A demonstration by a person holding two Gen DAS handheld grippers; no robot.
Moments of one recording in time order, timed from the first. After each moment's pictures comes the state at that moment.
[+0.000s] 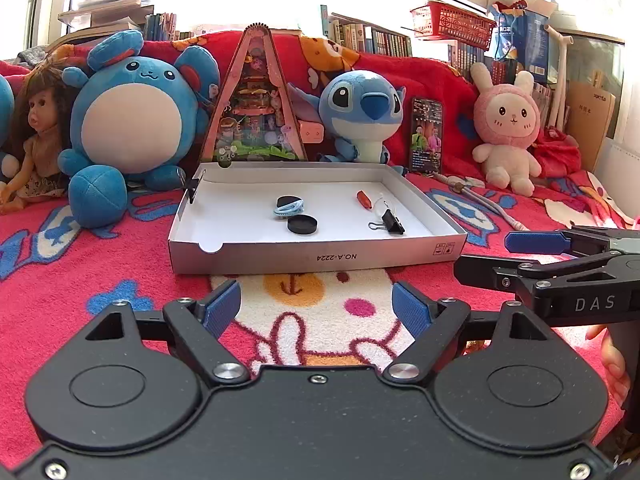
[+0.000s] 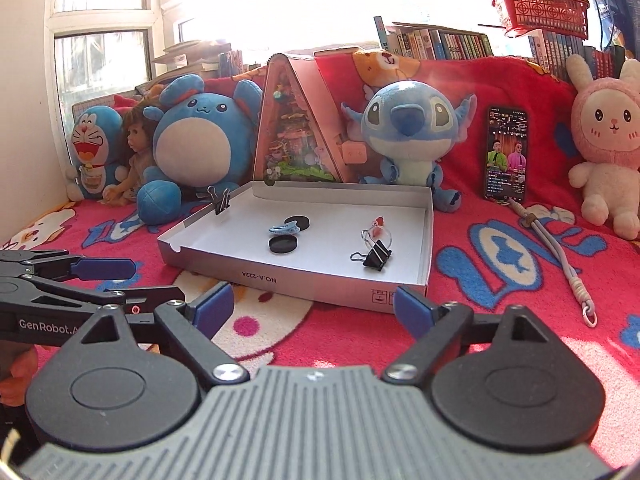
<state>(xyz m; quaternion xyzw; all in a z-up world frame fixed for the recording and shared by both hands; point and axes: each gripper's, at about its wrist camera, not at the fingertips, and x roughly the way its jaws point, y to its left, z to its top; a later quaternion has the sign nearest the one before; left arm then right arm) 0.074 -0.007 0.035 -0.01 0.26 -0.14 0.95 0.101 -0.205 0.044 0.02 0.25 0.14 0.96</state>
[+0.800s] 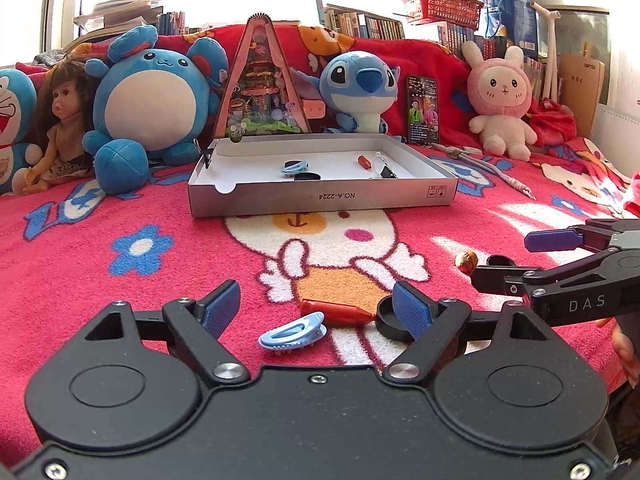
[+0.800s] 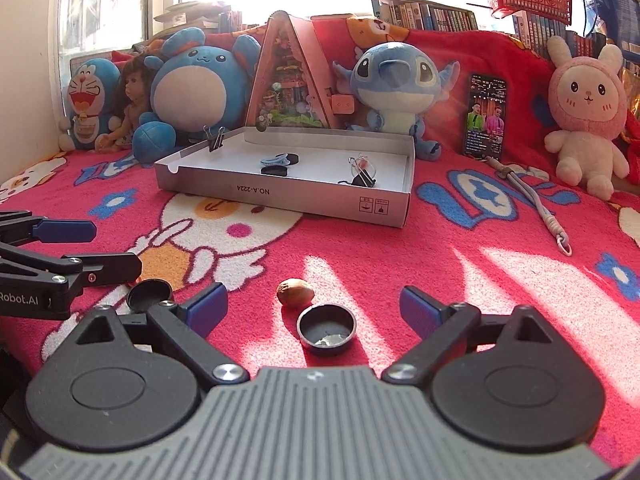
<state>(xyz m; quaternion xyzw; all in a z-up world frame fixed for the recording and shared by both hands) 0.012 -0.002 0.003 0.02 0.26 -0.13 0.96 0.052 -0.205 0.005 -0.01 0.28 0.10 0.95</state>
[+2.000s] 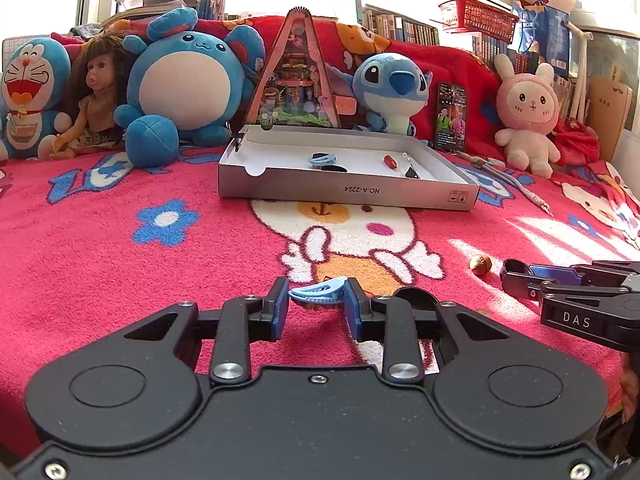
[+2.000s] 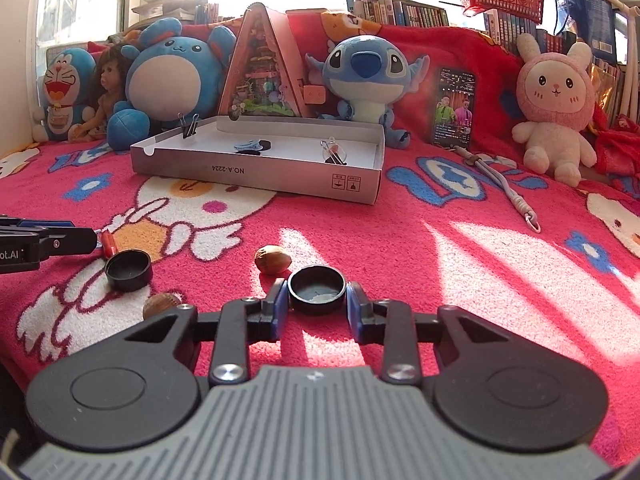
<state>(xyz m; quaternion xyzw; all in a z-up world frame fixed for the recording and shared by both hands) 0.009 0.006 0.001 -0.02 0.27 -0.09 0.96 0.038 -0.200 -0.005 -0.02 0.28 0.05 0.96</state>
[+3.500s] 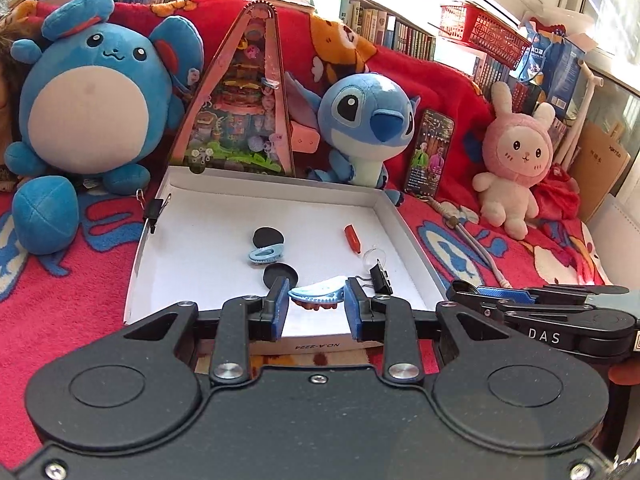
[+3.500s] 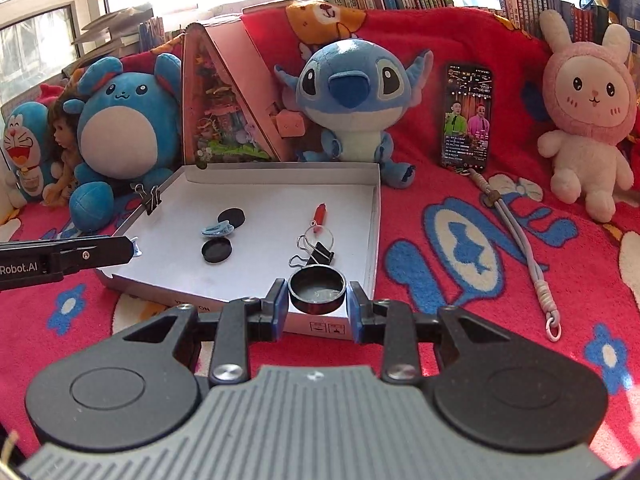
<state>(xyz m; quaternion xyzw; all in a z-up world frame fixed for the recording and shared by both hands) 0.205 -0.008 0.086 -0.08 0.35 -0.18 0.92 0.193 -0.224 0.080 0.03 0.37 0.07 0.92</state>
